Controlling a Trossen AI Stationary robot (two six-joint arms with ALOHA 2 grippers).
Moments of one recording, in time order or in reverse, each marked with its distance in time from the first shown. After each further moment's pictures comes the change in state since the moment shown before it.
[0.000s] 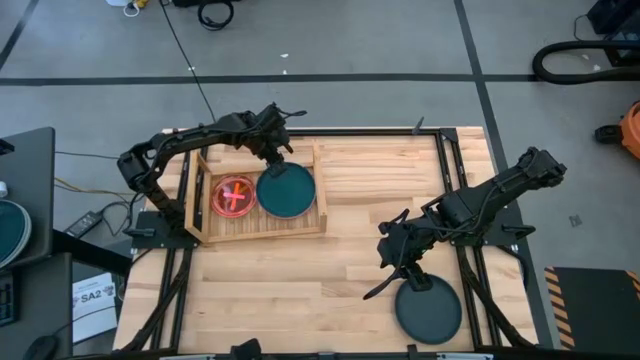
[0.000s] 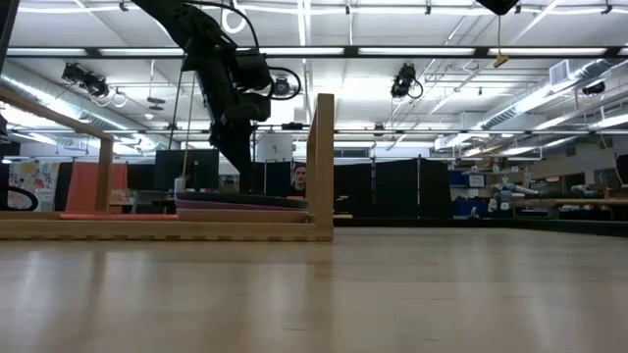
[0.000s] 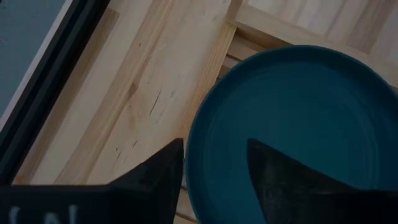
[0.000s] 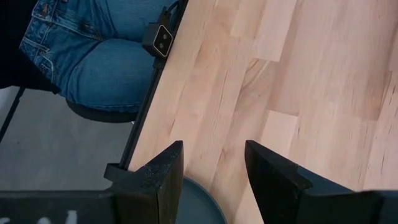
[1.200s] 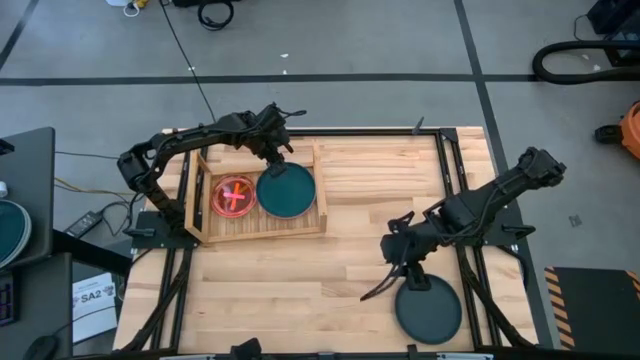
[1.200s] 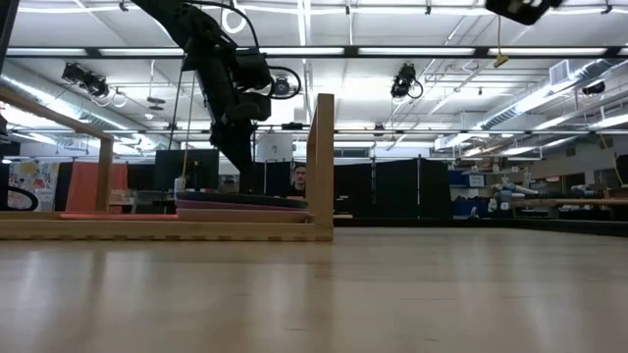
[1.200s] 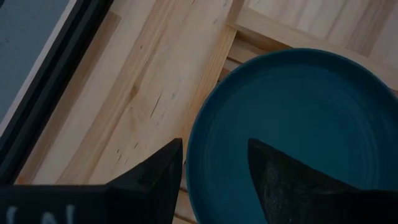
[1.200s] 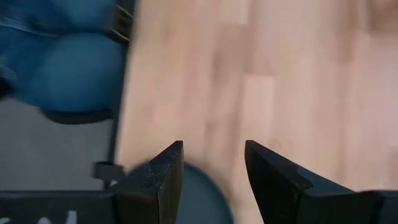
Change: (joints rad) left arm 0.001 -0.001 0.000 0.007 0.000 -0.002; right arm 0.039 0.000 0.000 -0.098 0.108 0.182
